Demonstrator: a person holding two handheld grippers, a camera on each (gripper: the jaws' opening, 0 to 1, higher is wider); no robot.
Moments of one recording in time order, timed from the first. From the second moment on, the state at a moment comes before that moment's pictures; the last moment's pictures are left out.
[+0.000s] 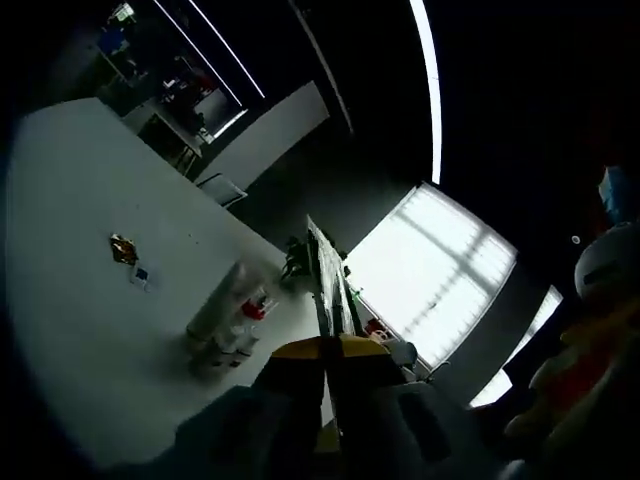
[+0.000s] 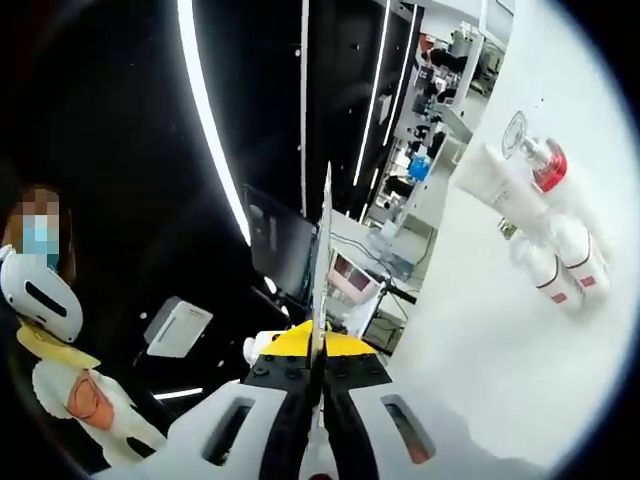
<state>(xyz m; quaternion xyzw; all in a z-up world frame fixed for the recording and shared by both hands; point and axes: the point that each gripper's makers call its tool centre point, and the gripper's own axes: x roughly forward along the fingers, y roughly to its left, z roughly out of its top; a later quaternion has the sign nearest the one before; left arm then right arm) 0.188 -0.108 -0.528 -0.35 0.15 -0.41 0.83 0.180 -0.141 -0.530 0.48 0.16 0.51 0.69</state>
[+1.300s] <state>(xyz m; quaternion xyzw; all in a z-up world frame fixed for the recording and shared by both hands) 0.172 -0.113 -0.582 -0.34 0.23 -0.38 0.83 0.207 -0.134 -0.586 0.39 0.23 0.45 0.78</state>
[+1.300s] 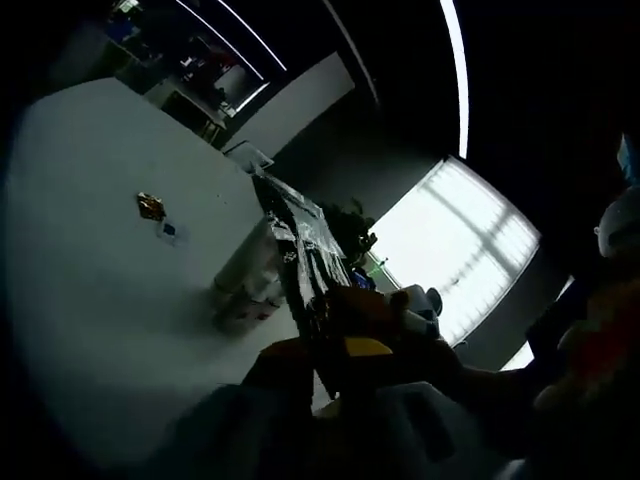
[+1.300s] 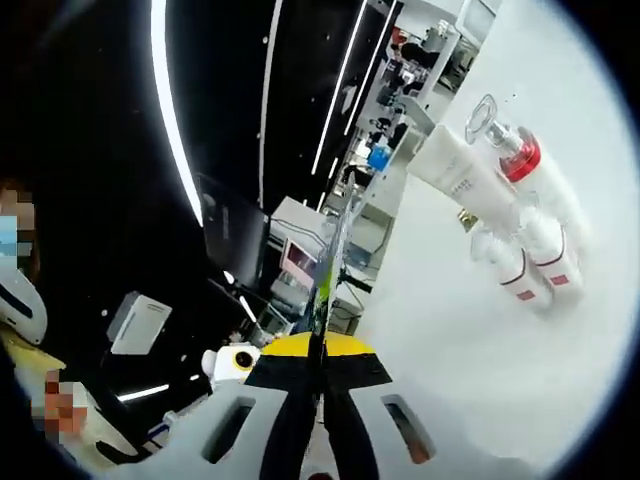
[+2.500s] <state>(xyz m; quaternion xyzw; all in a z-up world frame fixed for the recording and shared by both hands) 0.202 -0.073 -0.593 -0.38 0.21 -0.33 0.84 0.228 -0.113 -0.600 0.31 0.20 0.47 0.80</state>
